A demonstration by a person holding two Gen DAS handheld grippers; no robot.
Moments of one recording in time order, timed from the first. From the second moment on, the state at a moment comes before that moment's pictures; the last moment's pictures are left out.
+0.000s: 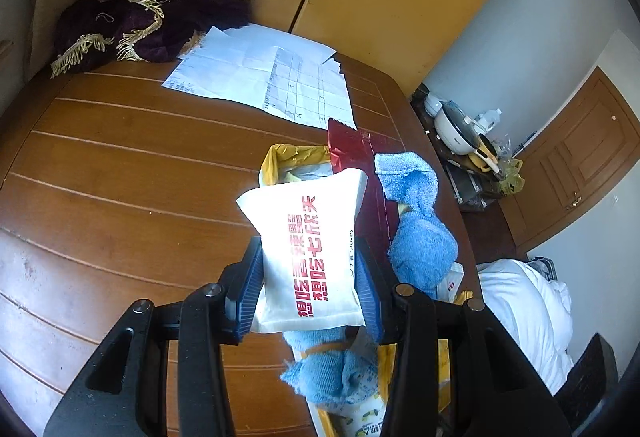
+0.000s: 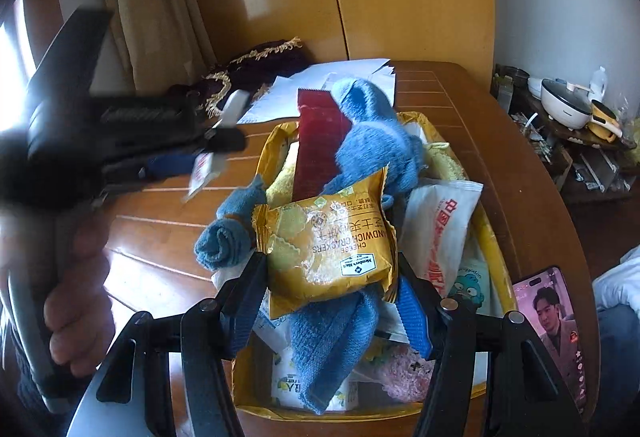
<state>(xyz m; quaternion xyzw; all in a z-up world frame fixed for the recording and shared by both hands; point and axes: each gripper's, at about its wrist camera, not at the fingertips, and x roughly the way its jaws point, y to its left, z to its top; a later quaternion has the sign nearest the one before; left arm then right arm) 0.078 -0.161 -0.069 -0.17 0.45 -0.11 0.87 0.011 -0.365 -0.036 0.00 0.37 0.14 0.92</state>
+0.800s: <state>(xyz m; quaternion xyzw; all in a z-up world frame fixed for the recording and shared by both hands) 0.119 -0.196 -0.092 -0.18 0.49 -0.16 0.84 0.011 -0.371 -0.047 0.01 0.37 0.14 0.92</state>
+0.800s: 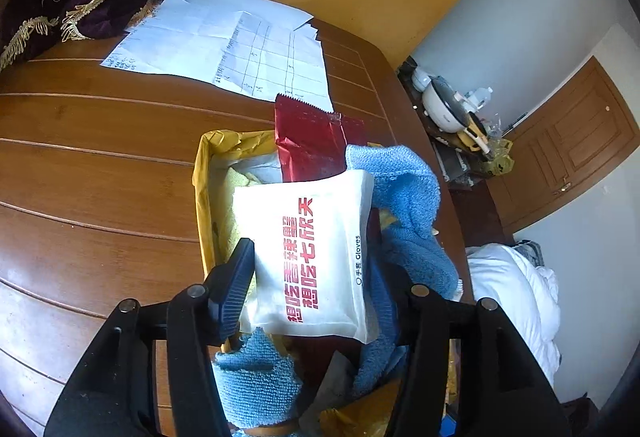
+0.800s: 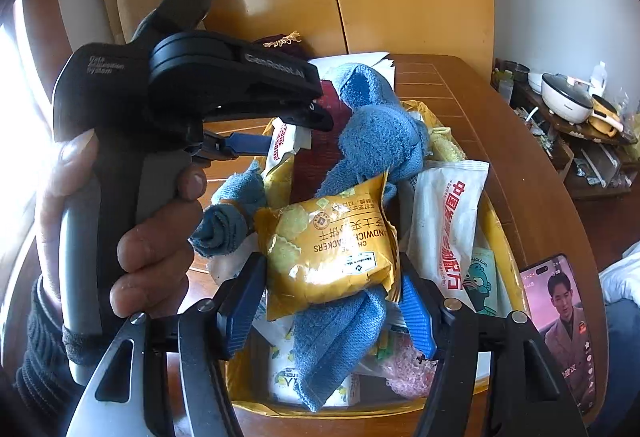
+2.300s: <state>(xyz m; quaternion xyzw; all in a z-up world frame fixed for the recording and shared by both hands) -0.024 -0.148 -0.051 -0.14 0.36 -0.05 0.92 -0.004 -0.384 -0.026 0.09 0.35 0.15 0.92</state>
